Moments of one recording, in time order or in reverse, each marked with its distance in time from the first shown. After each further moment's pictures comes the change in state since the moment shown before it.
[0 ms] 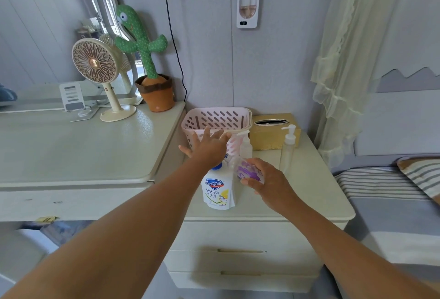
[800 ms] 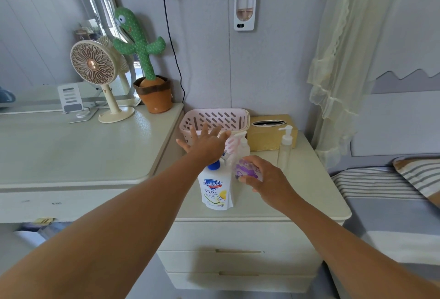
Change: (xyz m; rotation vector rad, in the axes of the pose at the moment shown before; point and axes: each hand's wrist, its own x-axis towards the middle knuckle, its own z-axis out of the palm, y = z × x) left_hand 0.000 0.006 -0.011 0.085 0.028 0.018; right_hand 0.000 -0.005 -0.009 0.011 -0.007 -0.030
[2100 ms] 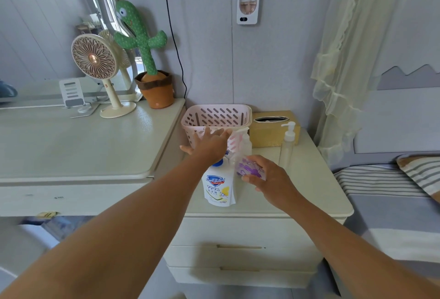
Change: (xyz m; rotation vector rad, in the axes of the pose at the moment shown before) left_hand -0.003 0.001 0.009 -0.080 -0.073 -0.053; right_hand -0.001 0.009 0.004 -0.007 -0.002 0.037
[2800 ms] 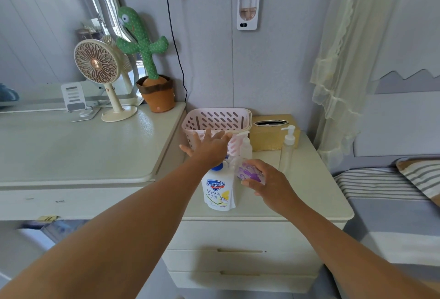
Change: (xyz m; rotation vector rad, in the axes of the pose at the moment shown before) left_hand -0.003 0.000 -0.004 0.018 0.025 0.019; right_hand -0.001 -0.002 0.002 0.018 0.006 -0.004
